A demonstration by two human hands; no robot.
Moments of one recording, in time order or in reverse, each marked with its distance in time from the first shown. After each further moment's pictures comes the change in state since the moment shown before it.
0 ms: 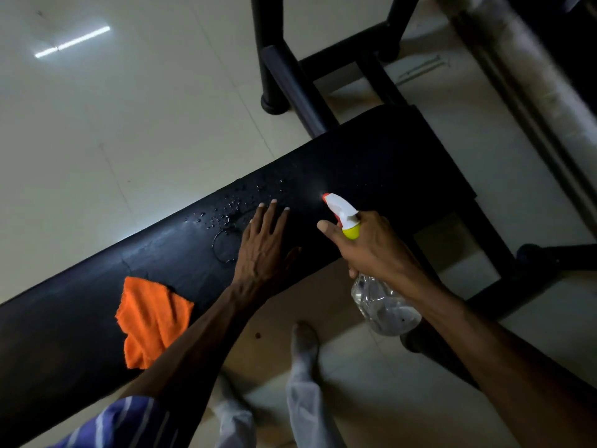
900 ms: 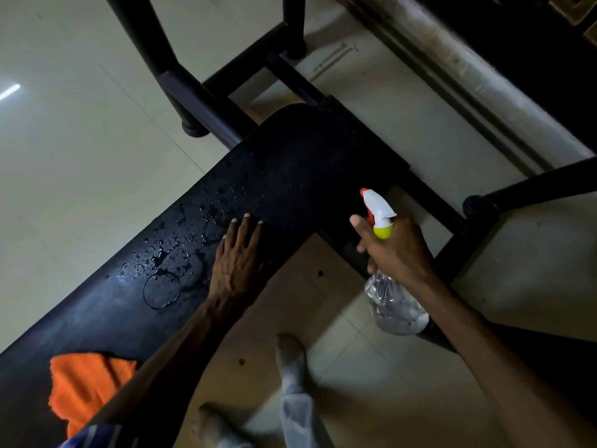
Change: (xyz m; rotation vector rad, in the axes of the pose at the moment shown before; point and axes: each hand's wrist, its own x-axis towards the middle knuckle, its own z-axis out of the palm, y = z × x) left_hand 0.030 0.072 0.019 0.129 -0.102 0.177; right_hand -0.040 0.123 -0.070 0.324 0.400 0.312
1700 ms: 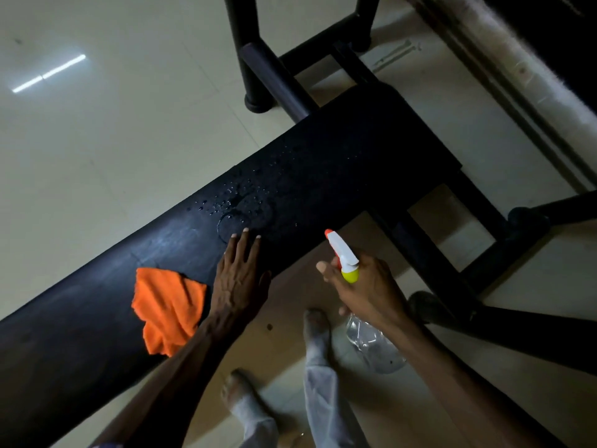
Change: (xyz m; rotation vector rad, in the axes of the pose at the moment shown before) left_hand -0.145 -0.094 0.022 -0.068 0.053 -0.204; right_hand -0.136 -0.003 0.130 -0.055 -0.261 -0.161
